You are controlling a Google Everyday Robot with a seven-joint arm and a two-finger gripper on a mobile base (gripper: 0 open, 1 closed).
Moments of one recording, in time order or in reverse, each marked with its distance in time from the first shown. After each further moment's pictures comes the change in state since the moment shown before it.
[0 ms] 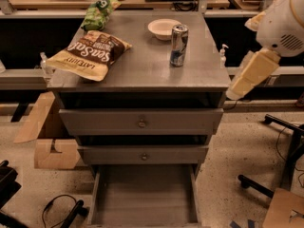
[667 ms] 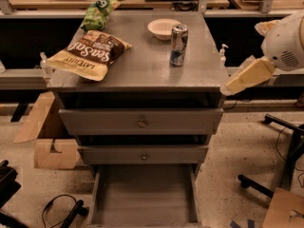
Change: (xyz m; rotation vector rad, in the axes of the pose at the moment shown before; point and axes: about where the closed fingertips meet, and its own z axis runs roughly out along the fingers) arm 0.008 -0.021 0.022 0.133 -0.216 0.143
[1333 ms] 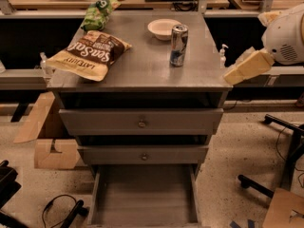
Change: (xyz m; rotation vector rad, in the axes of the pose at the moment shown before) arm -0.010 -0.017 -0.006 0.072 -0.043 0.010
